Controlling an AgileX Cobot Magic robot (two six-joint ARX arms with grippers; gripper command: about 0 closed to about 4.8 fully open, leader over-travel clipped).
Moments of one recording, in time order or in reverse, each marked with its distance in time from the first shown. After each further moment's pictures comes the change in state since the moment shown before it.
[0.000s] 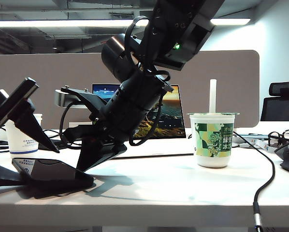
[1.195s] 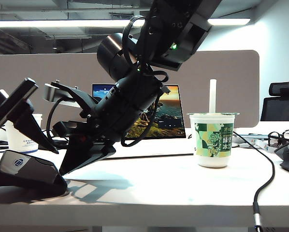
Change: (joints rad) left arm 0.000 0.000 0.000 -0.004 0.003 0.008; right arm 0.019 0.004 0.000 0.008 -0.120 -0.003
